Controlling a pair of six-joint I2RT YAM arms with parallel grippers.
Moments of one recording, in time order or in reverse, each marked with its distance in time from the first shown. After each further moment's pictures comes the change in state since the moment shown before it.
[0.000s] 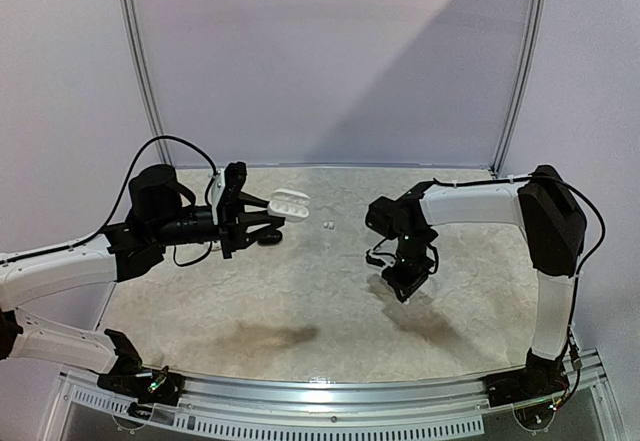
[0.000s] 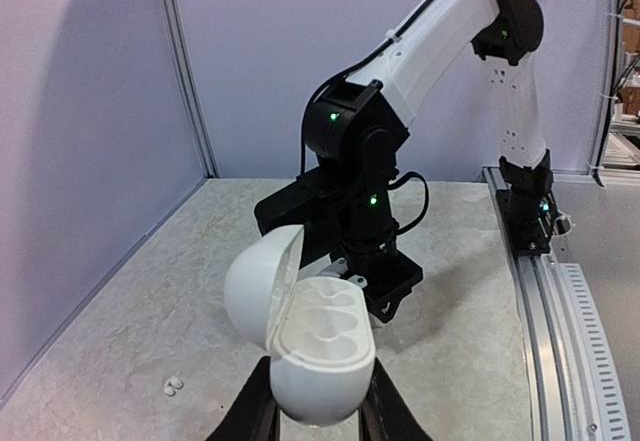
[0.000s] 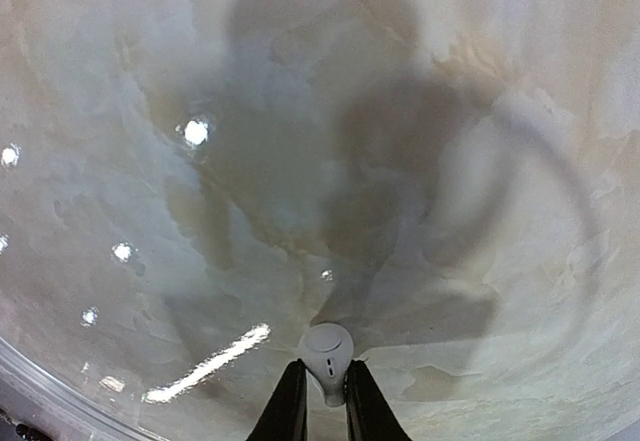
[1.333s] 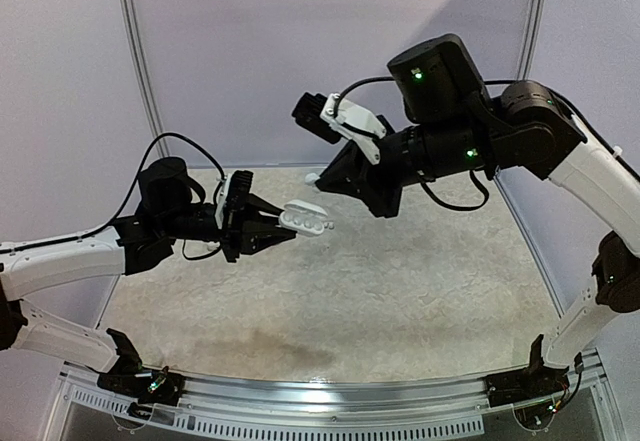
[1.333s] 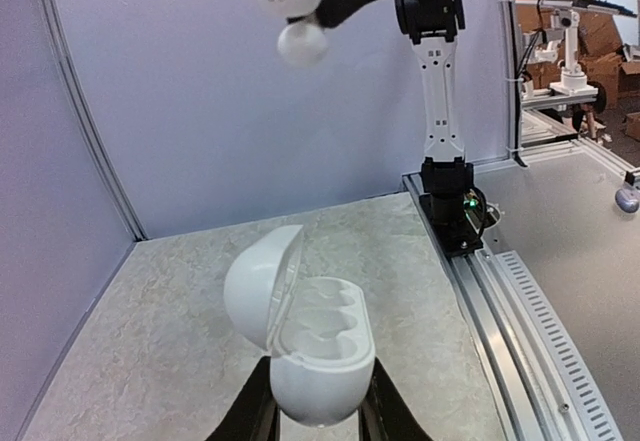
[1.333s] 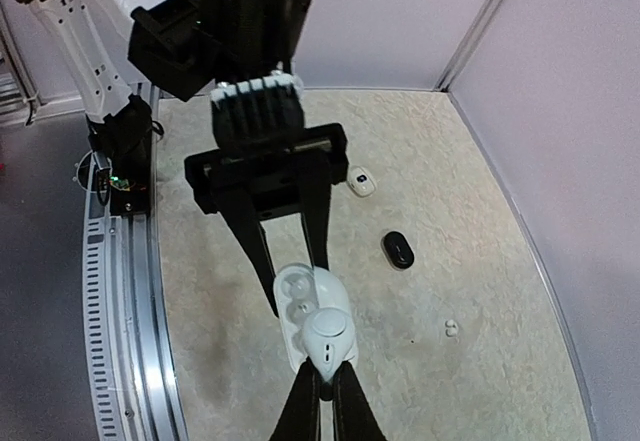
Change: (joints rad) left arm -0.035 0.074 0.061 0.040 0.232 0.090; right arm 0.418 -0.395 0.593 0.111 0.118 -0.249
